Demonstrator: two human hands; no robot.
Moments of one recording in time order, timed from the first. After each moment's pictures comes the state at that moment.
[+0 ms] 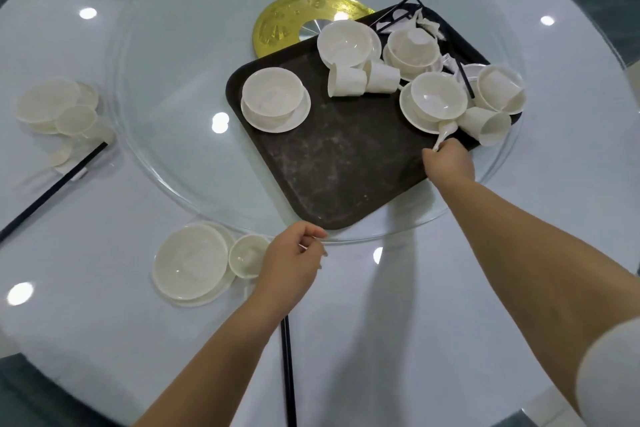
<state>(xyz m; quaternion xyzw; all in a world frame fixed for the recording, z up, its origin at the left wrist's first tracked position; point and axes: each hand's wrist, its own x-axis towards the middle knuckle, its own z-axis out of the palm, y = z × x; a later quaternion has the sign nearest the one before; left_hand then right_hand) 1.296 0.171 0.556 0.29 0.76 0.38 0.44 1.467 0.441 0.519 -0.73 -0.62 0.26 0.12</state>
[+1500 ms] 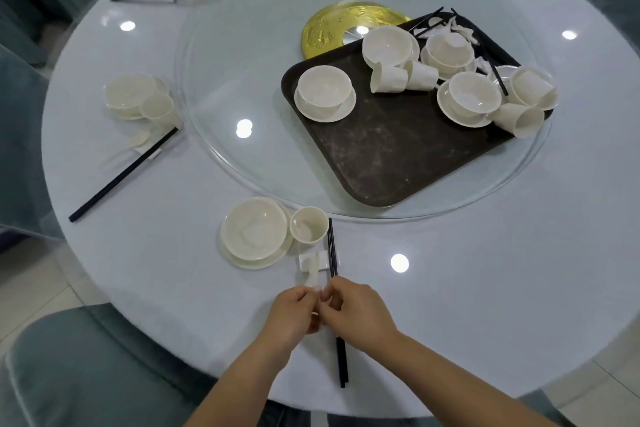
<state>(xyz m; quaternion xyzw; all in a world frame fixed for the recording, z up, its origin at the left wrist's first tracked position) 1.279 0.036 0.526 0.08 0.73 0.35 0.59 1.396 0.104 0.525 -0.46 -0.77 0.45 -0.04</state>
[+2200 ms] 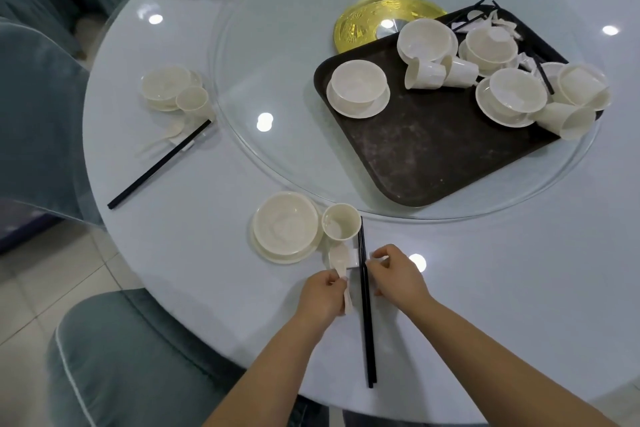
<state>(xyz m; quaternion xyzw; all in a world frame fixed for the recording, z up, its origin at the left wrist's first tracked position) 1.268 0.055 0.513 0.07 0.75 0.34 0.56 1.385 0.152 0.484 -0.58 -0.66 0.47 -0.01</state>
